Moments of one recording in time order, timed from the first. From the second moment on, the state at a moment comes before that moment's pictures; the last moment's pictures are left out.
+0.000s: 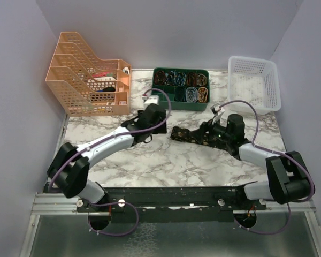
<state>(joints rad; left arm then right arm) -0.82 1.55 1.09 -0.31 -0.36 -0.55 0.24 1.33 0.44 0.54 -0.57 0.21</state>
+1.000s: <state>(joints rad) -0.41 1.17 0.68 -0.12 0.10 -0.54 0.42 1.66 0.87 -0.07 -0.74 -0.86</state>
